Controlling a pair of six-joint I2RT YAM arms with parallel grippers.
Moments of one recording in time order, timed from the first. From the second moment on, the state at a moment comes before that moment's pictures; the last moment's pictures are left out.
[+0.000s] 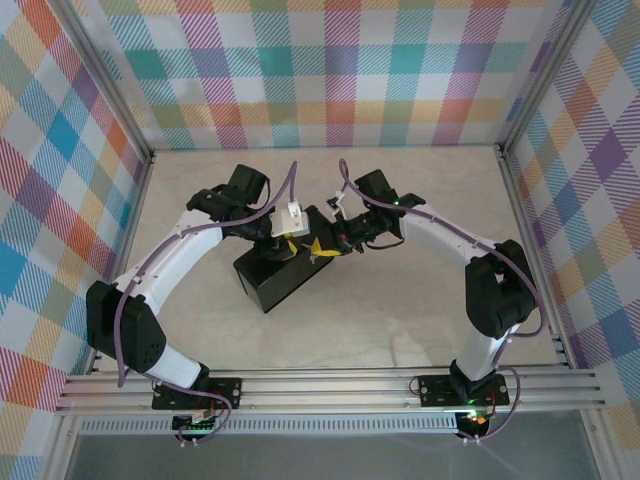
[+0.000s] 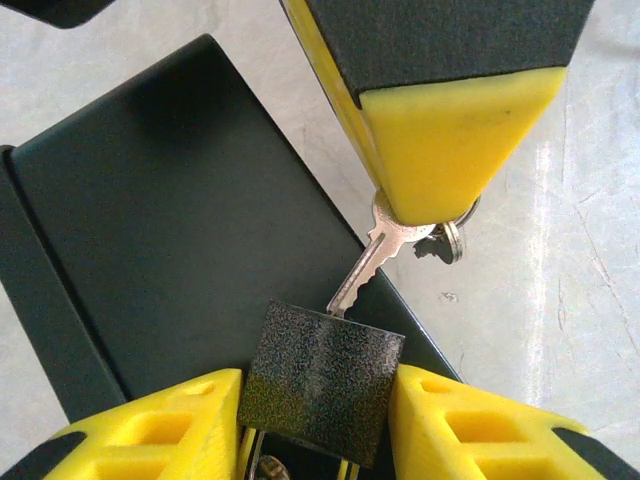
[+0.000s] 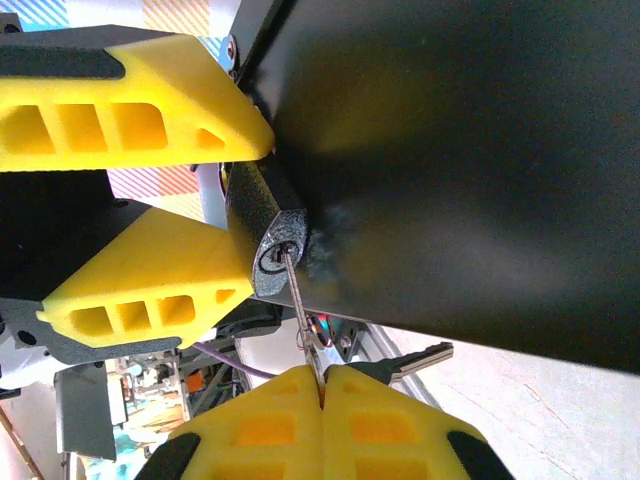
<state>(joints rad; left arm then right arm) -0.44 1.50 1.35 -0.93 0.46 0.91 0.56 1.74 1.33 -0.57 -1.01 0.55</state>
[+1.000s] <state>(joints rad) -0.48 1.38 1.21 -0.78 0.37 0.89 0.56 1.87 1.55 -0.83 -1.09 0.42</state>
